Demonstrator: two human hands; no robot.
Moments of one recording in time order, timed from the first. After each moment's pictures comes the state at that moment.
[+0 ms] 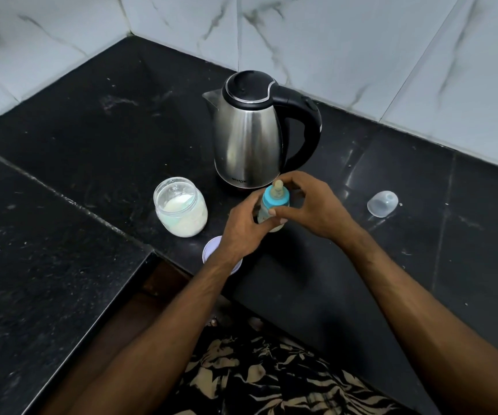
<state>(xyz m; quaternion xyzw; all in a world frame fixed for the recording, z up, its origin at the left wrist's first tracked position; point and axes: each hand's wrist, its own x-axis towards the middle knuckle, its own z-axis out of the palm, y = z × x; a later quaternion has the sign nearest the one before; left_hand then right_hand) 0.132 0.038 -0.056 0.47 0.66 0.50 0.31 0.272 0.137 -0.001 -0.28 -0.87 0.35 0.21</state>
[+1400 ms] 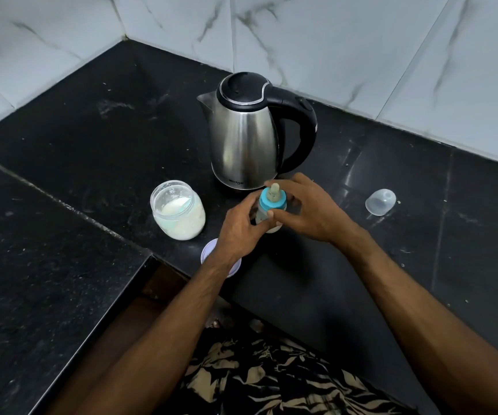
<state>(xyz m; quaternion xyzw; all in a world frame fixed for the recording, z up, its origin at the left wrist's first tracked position) 0.128 0.039 -0.061 0.49 0.66 0.48 0.31 0.276 0.139 -0.007 -0.29 -0.89 0.31 0.17</state>
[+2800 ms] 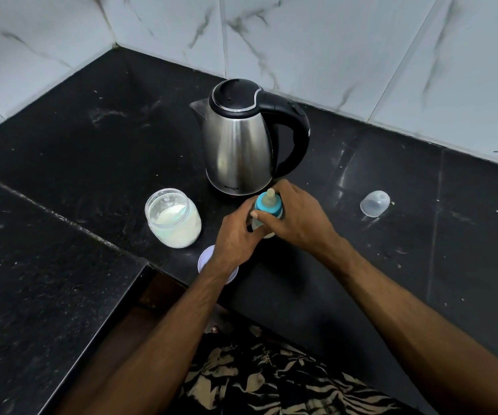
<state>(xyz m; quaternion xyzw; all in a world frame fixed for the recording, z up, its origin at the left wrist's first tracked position) 0.128 0.038 -0.063 0.50 0.66 0.48 0.29 0.260 0.125 -0.016 -0.36 -0.89 0.23 0.19</state>
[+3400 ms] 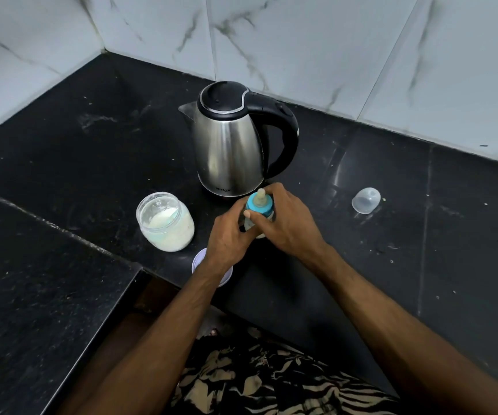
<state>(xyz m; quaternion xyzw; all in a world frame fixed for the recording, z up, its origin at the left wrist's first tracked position) 0.127 0.036 -0.061 0.50 0.67 0.46 0.28 0.257 0.106 -0.016 -0.41 -0.84 0.28 0.23</state>
